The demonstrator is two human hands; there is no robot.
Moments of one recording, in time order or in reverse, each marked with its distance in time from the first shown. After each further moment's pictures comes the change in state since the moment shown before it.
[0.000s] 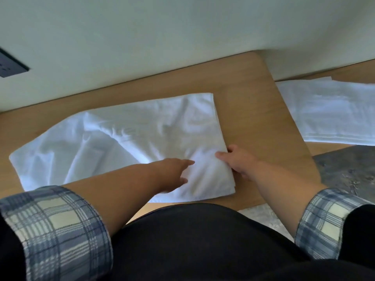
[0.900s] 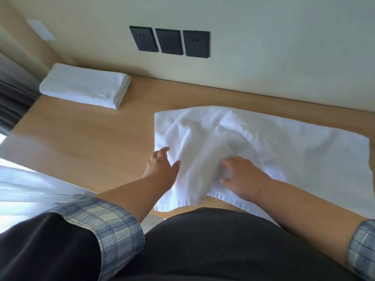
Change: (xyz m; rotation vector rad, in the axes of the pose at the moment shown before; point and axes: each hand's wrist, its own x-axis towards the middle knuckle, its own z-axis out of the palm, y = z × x) left_hand -0.176 -0.284 0.109 -0.759 0.734 -0.776; right_hand -0.046 -0.120 0.311 -1.230 -0.250 -0.758
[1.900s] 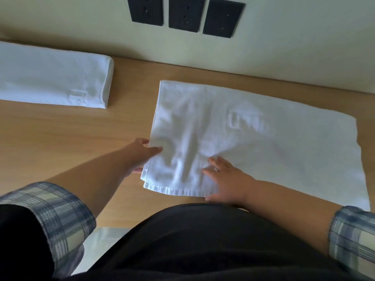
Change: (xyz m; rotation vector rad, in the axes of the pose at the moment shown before) left_hand 0.170 -0.123 -0.106 -0.435 -0.534 -0.099; right_hand 0.084 -0.146 0.063 -0.166 -0.281 0.167
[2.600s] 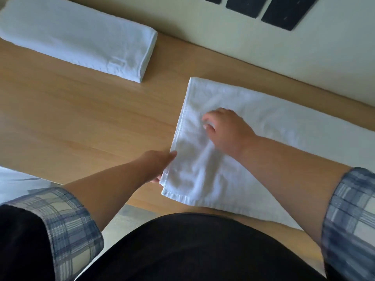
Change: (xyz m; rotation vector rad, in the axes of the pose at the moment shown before) left_hand -0.027 -0.062 0.017 0.097 -0.068 -0.085; right_hand 0.086 -0.064 -0.090 0.028 0.476 -0.141
